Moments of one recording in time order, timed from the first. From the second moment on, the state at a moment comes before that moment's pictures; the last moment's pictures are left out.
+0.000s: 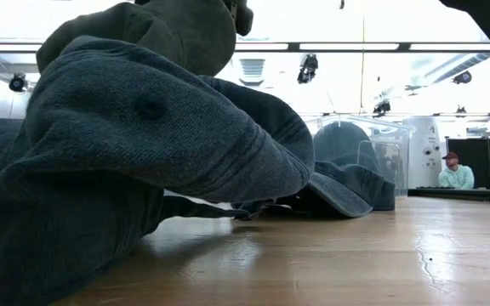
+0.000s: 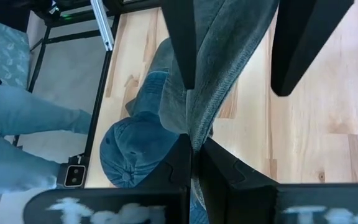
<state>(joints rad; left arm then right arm) 0.07 1.19 1.32 -0.73 0.21 -0.23 -0.07 2.11 2.36 -1.16 -0.44 0.09</state>
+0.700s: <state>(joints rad) 0.07 1.20 1.32 -0.76 0.24 -0.21 -0.07 2.11 2.36 -1.16 -0.44 0.08</state>
